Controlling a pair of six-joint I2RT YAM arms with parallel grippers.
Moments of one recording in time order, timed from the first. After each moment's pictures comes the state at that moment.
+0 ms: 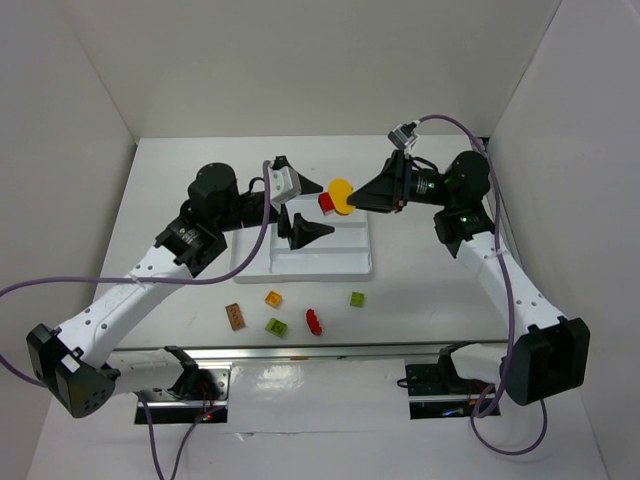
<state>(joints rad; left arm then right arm) -0.61 1.19 1.19 -0.03 0.67 0.17 0.25 1.22 1.05 0.44 -1.18 1.30</state>
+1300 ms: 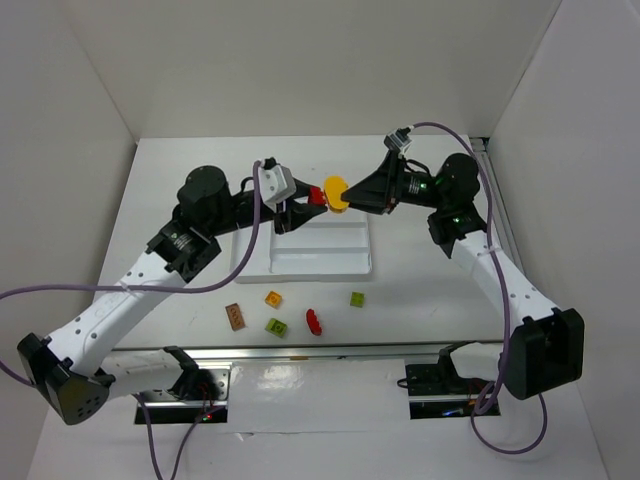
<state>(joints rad) -0.63 1.16 1.20 0.00 0.56 0.20 0.28 1.25 1.02 0.46 -1.10 1.37</state>
